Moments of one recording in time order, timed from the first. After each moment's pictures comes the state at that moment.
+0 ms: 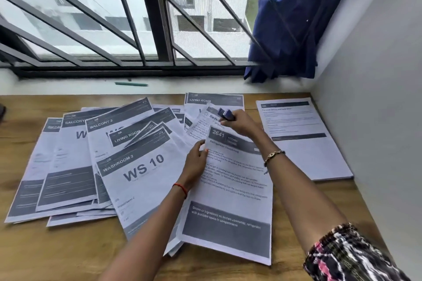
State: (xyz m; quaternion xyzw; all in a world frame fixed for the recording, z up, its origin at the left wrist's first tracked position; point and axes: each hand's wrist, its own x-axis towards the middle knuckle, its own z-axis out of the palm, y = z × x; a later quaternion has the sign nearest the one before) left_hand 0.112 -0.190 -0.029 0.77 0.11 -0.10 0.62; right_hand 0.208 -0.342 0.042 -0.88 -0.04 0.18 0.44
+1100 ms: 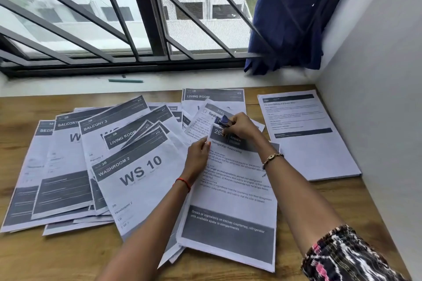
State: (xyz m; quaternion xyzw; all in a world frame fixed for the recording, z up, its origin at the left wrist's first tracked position) left_hand 0.135 -0.197 -0.036 0.81 0.09 -0.08 0.58; right_hand 0.221 -0.349 0.007 -0.87 0.01 0.23 0.43
